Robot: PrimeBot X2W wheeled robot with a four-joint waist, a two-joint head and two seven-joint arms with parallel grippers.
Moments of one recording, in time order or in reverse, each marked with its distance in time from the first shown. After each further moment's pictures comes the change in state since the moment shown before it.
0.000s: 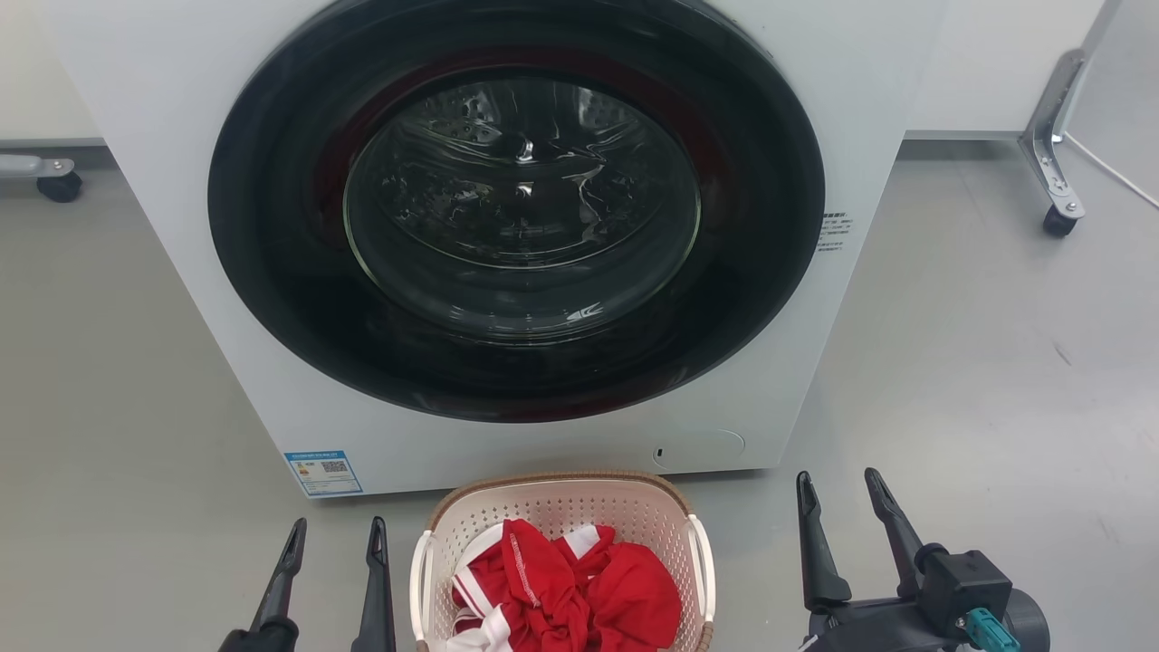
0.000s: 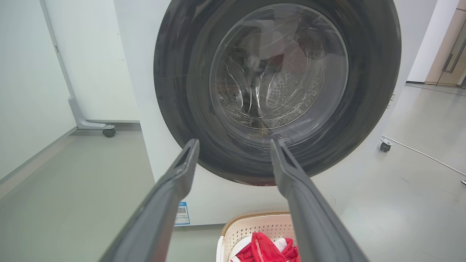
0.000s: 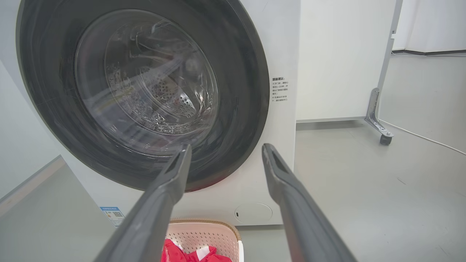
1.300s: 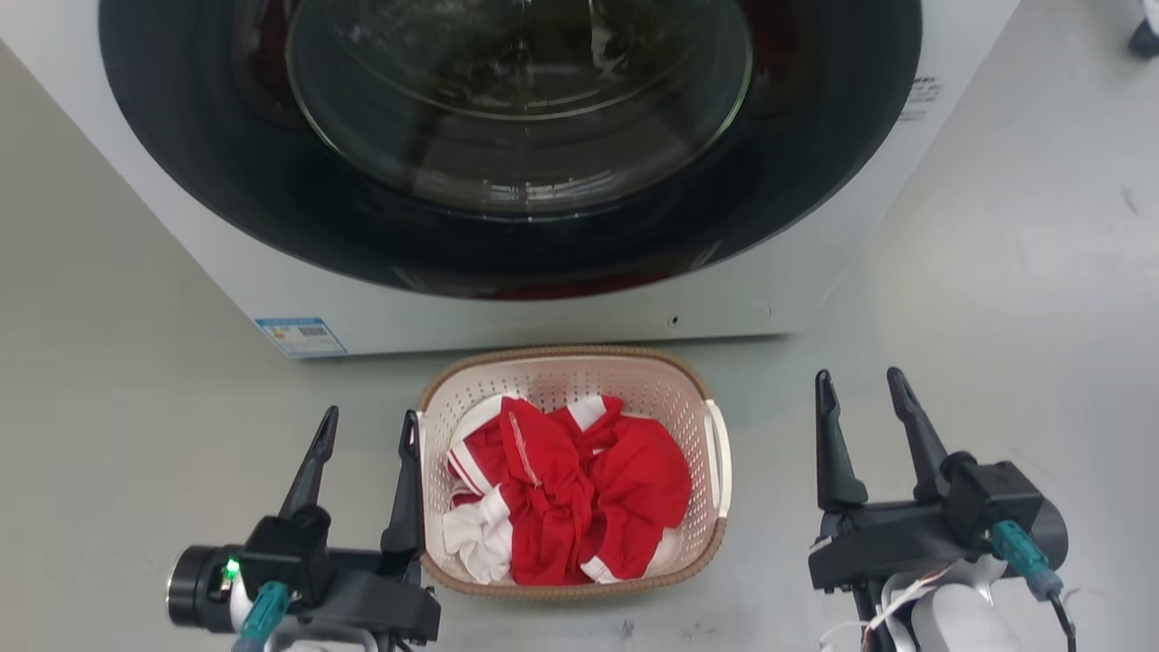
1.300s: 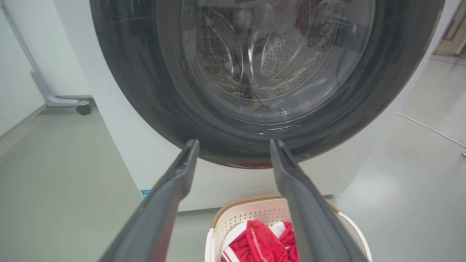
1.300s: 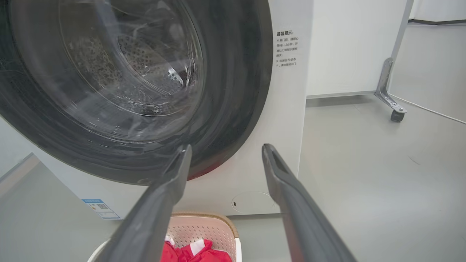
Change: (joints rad) left arm -0.205 -0.025 -0.029 0.081 0.025 -0.019 0.000; right arm -0.137 -0.001 -0.041 -0.009 -0.002 0.015 -0.002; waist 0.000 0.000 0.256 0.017
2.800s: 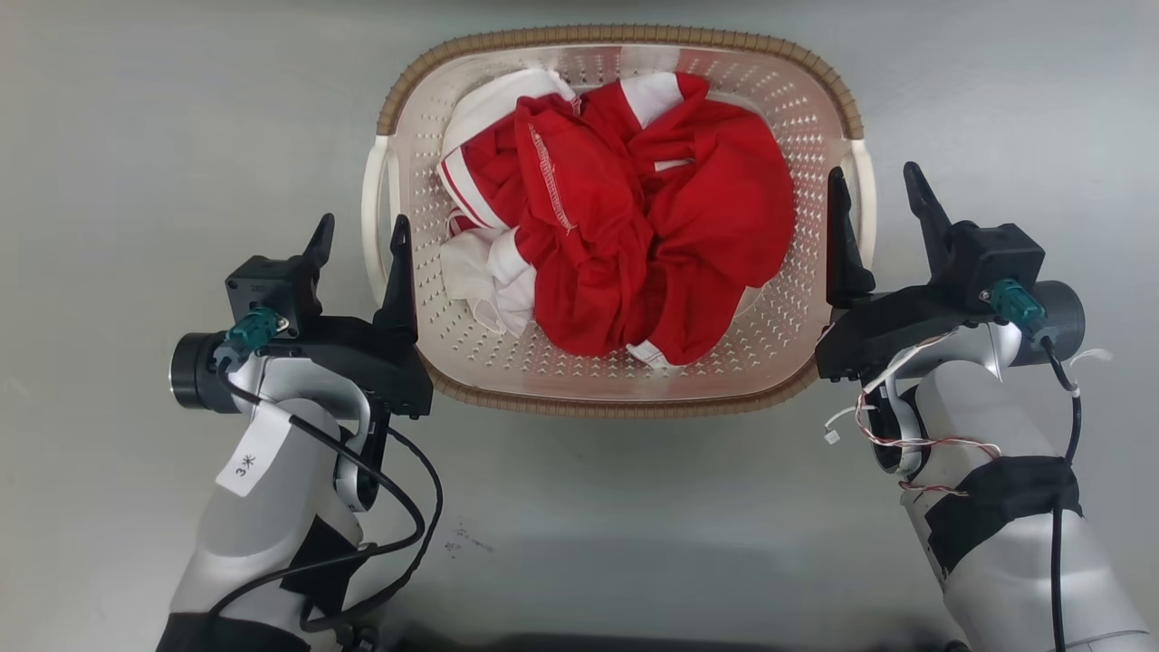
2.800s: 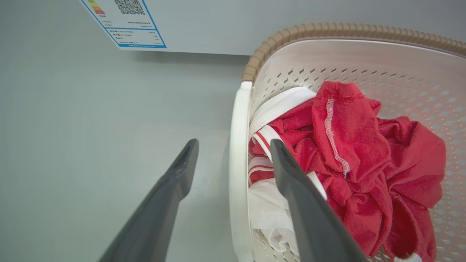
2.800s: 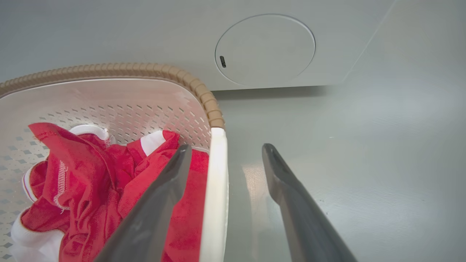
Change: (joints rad) left arm -0.600 -0.029 -0.015 0.610 -0.155 -0.068 0.018; right arm -0.527 -0.021 -0.003 0.457 -0.011 0.033 -0.005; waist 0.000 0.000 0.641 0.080
